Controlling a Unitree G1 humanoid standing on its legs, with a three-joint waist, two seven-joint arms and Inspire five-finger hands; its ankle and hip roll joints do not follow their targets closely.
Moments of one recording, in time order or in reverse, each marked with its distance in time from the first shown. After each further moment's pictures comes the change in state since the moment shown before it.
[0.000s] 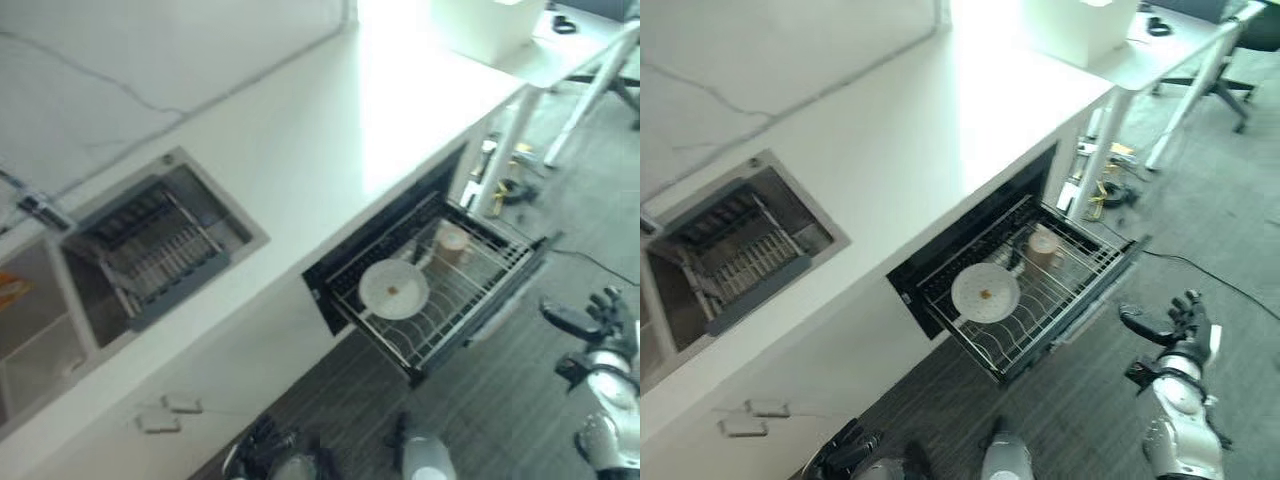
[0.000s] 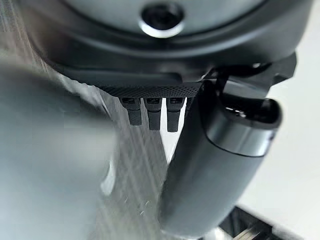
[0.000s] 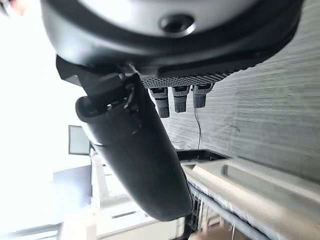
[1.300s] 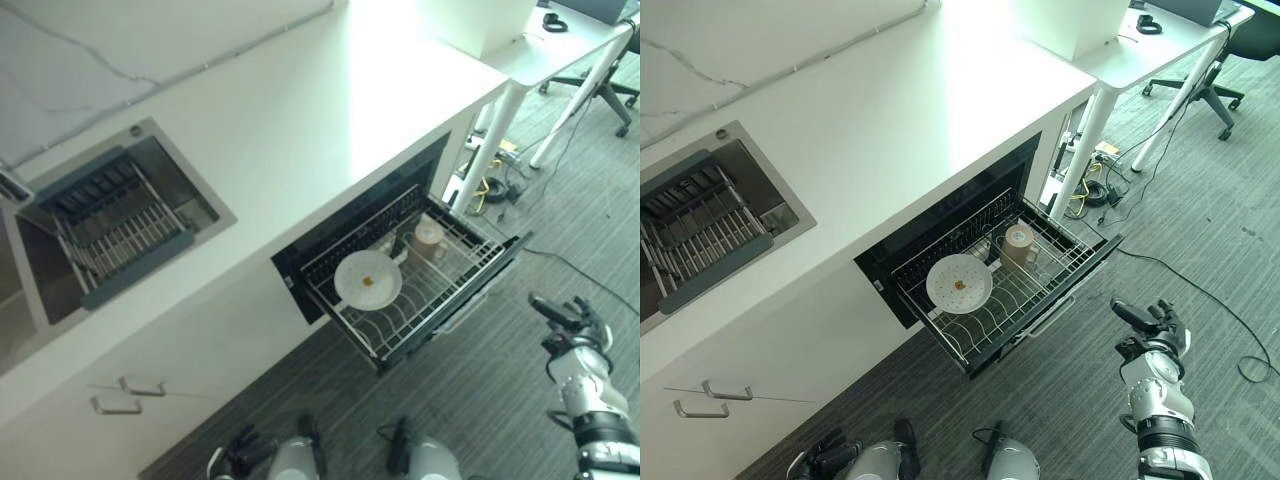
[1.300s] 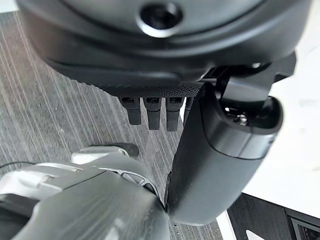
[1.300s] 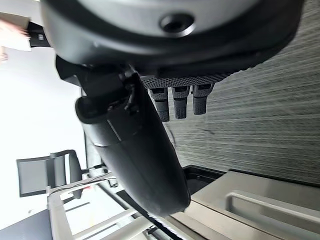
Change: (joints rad) left arm -0.095 0.053 -0.044 0.128 0.069 0.025 0.057; right arm -0.346 -0.109 -0.015 0.663 0.285 -0.038 0.039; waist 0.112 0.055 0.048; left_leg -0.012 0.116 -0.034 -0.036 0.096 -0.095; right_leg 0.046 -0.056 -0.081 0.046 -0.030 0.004
